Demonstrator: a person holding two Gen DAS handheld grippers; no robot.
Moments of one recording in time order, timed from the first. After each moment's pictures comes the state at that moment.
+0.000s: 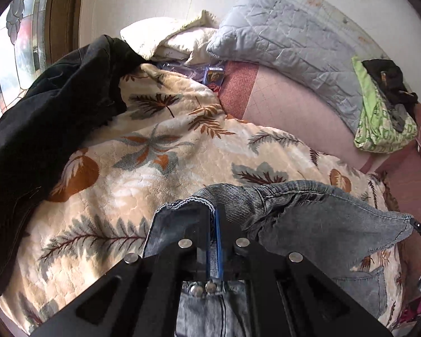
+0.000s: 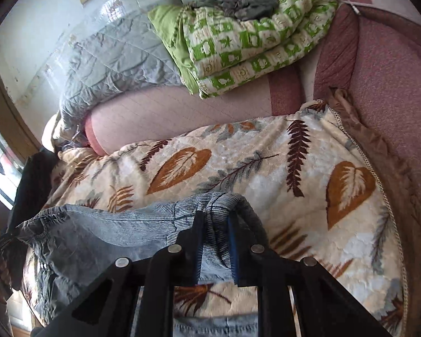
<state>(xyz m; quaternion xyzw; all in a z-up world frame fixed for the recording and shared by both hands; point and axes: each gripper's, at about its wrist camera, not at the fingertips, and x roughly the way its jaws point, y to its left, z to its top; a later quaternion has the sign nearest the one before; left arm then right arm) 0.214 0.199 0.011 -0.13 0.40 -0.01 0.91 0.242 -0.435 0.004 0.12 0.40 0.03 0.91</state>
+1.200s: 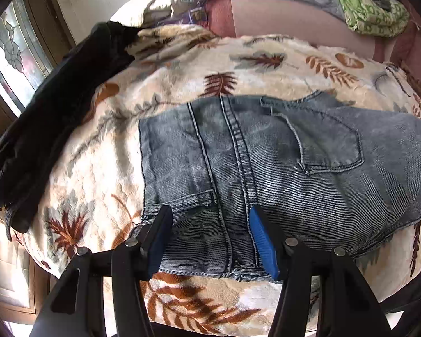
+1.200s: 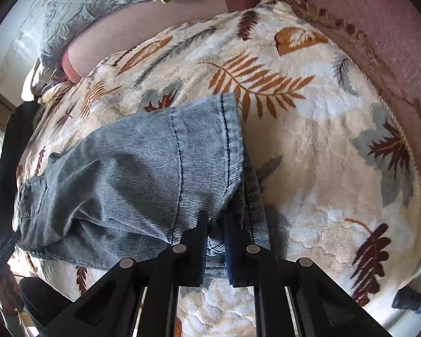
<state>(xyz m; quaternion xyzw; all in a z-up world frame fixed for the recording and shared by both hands) 0.079 0.126 -0.098 0.05 0.50 0.04 0.86 0.088 -0.433 -0.096 0.13 0.54 -0.01 0.83</state>
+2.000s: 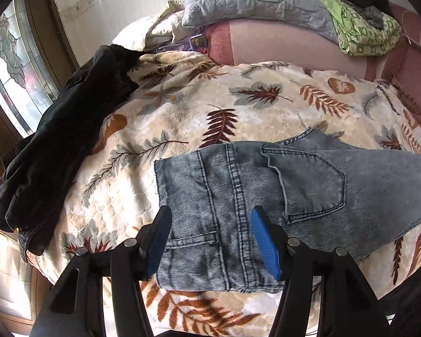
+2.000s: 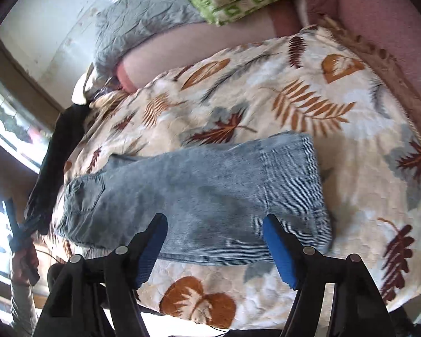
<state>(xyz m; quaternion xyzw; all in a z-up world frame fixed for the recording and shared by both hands) 0.081 0.128 -0.033 0.05 0.45 0.03 0.89 0.058 -0.405 -0.082 0.17 0.49 0.09 0.85</state>
